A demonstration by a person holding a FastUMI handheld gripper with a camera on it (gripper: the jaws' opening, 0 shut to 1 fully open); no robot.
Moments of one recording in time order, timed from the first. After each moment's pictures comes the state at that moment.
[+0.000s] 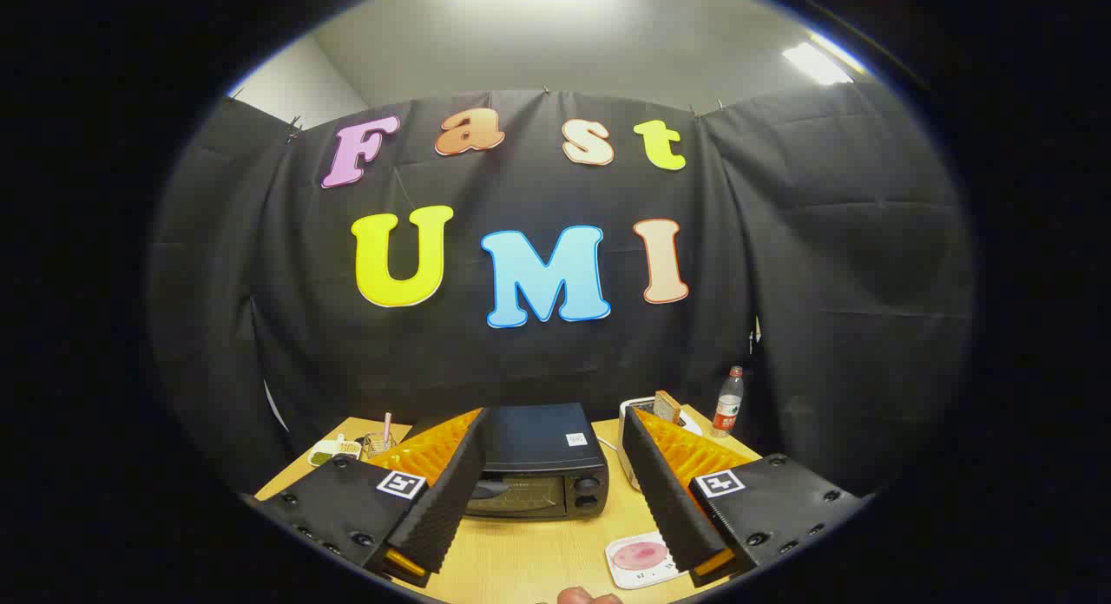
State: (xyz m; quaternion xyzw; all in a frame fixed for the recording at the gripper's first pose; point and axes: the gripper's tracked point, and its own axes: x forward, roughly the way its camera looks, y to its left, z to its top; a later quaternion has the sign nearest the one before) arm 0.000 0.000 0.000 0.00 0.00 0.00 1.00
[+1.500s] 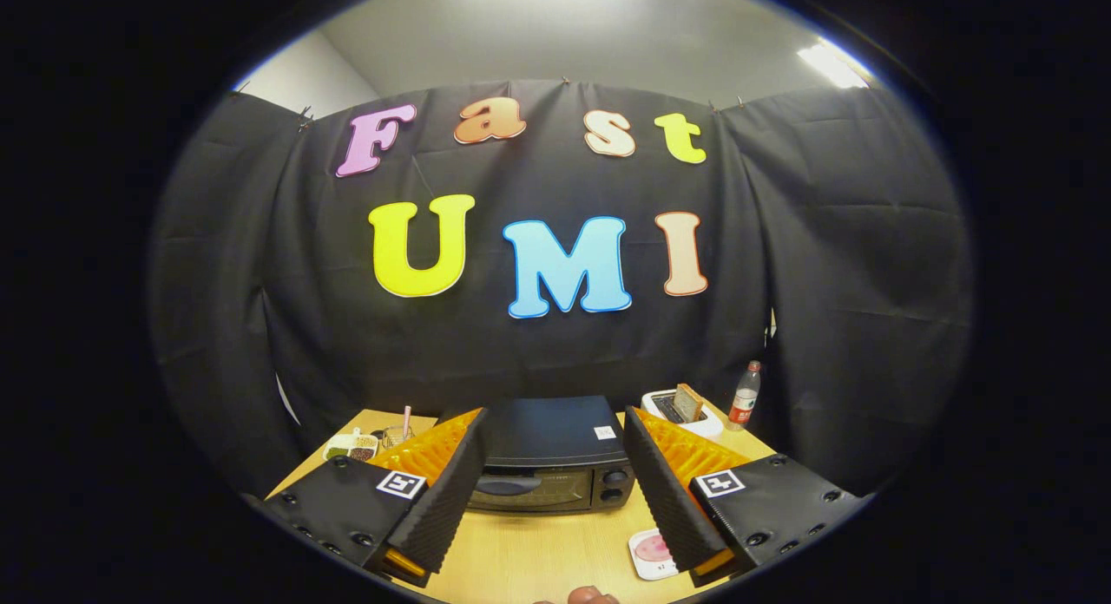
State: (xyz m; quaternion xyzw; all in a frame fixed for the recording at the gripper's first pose) arm 0.012 0.042 0.000 -0.01 0.03 0.02 1.00
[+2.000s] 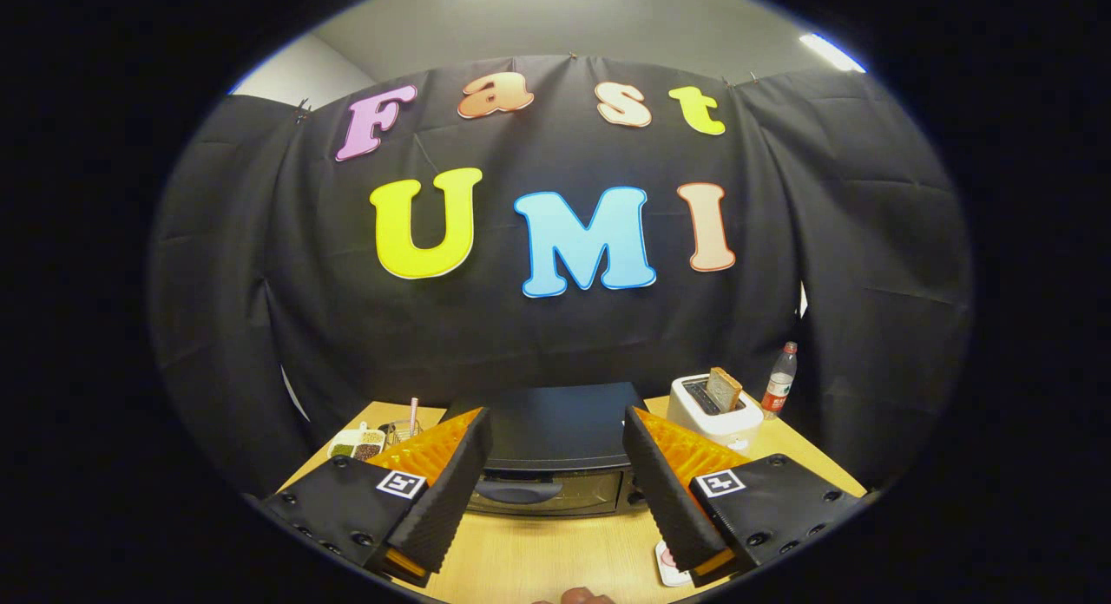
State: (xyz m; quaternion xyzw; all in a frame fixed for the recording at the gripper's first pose) arm 0.077 0.059 -0.037 0.00 0.07 0.04 1.00
